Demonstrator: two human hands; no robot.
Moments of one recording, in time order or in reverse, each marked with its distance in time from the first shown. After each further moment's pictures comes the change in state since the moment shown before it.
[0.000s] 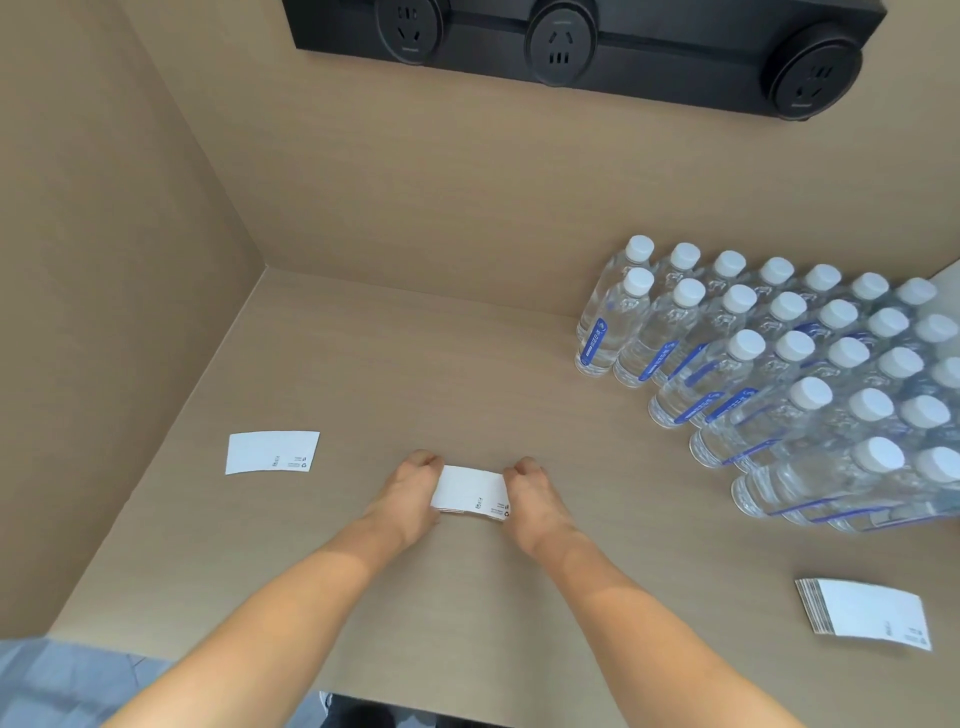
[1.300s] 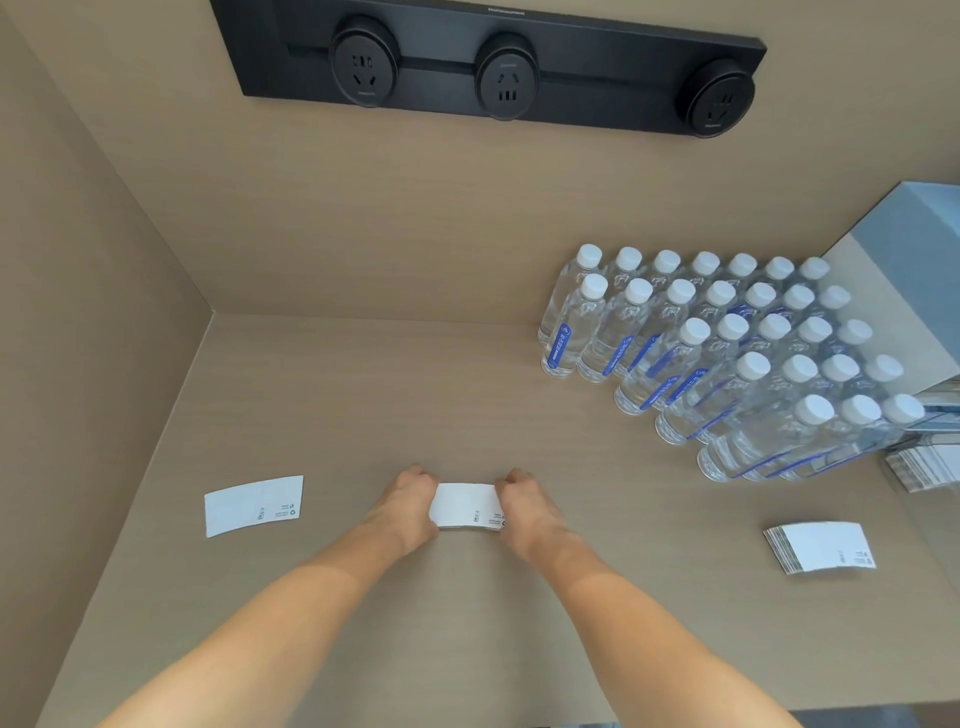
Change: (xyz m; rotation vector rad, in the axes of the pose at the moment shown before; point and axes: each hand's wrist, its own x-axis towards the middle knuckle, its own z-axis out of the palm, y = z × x) left_hand 0.013 -0.003 -0.025 0.156 -0.082 0.117; right_hand -0.001 -0.017 0.004 -0.030 -0.002 0.166
